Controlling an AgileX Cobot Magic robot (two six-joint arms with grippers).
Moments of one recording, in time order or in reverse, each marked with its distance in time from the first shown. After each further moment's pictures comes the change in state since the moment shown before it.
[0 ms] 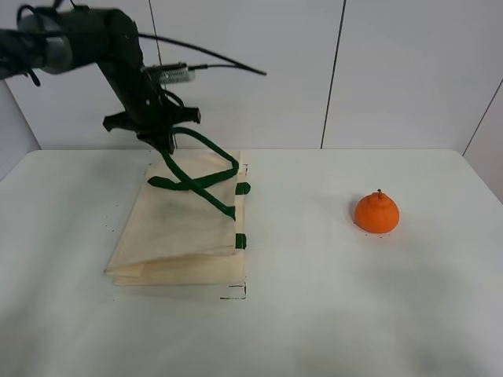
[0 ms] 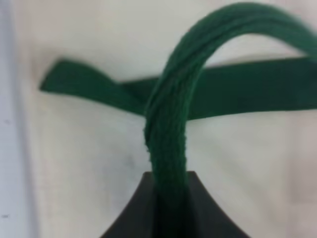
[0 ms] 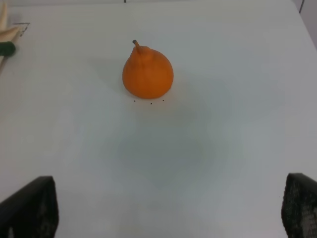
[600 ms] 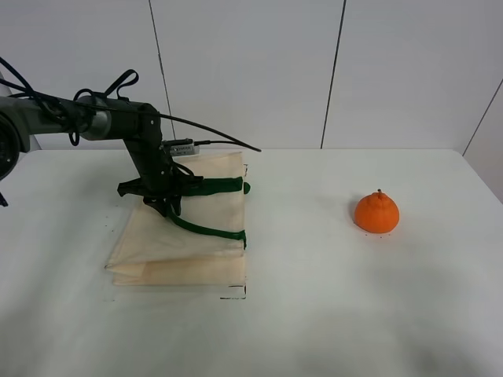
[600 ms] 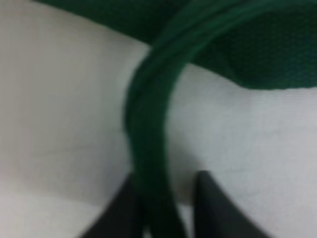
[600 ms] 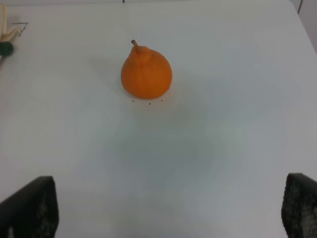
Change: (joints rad) left arm 0.000 0.156 0.242 -0.002 -0.214 -0.069; right arm 0.000 0.000 0.000 -0.009 0.000 0.000
